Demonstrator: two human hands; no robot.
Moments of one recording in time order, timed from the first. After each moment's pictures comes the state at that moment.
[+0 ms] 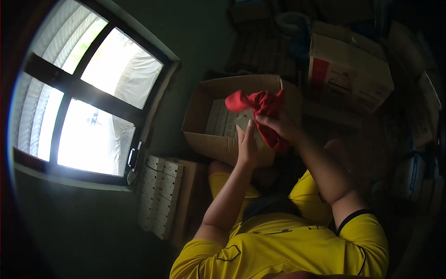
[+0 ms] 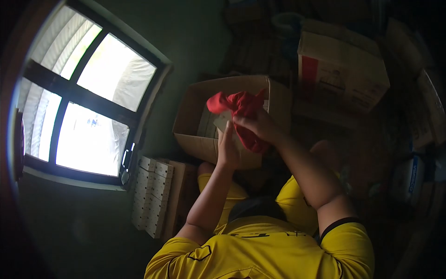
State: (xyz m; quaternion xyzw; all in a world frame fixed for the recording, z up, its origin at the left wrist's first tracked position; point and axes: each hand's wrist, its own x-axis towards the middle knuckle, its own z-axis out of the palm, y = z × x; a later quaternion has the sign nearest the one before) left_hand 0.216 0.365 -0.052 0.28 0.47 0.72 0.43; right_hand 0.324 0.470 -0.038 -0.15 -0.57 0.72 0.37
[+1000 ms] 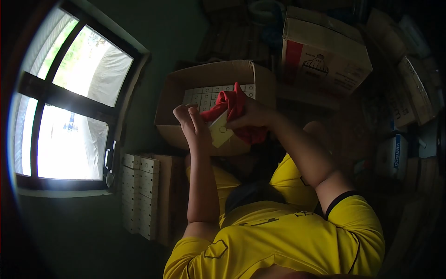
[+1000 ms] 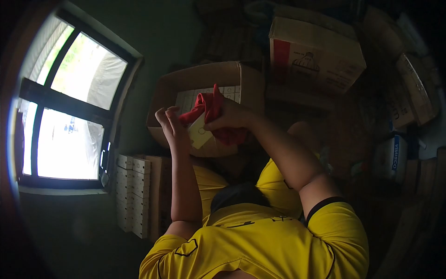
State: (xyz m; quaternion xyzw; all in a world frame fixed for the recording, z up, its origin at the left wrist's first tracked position) left_hand 0.157 0.348 -0.027 0.45 0.70 0.56 0.02; right_hand 0.332 0.473 -0.034 -0.11 -0.69 0.69 0.19
